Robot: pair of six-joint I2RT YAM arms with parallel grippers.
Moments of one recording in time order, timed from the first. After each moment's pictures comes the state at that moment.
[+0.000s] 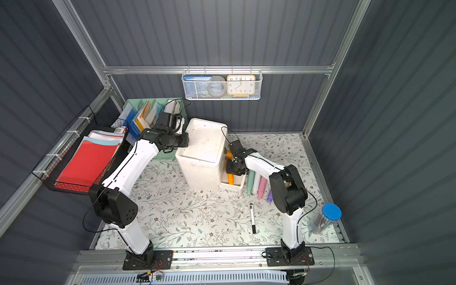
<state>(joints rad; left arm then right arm) -0.28 1.79 1.84 -0.84 0.00 -0.19 0.49 1.96 1.48 -0.63 -0.16 0.59</state>
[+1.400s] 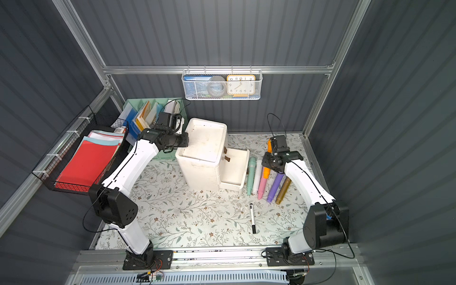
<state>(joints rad) -0.28 1.79 1.84 -0.84 0.00 -0.19 0.12 1.48 1.22 -0.72 0.03 0.48</state>
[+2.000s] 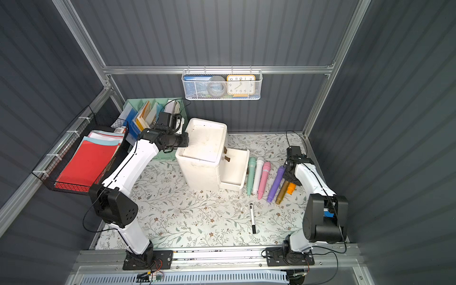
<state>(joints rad) -0.28 1.80 1.85 -0.84 0.00 -0.19 -0.11 1.54 1.08 -0.81 0.32 0.44</state>
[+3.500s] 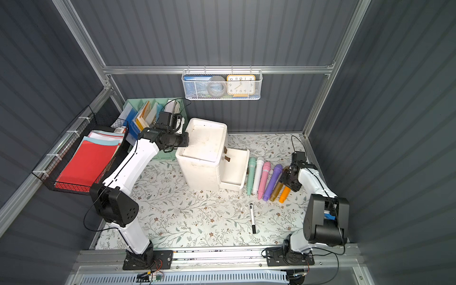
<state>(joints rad) -0.28 1.81 1.87 -0.87 0.00 -0.19 -0.16 1.49 0.99 -0.71 -0.10 0.48</state>
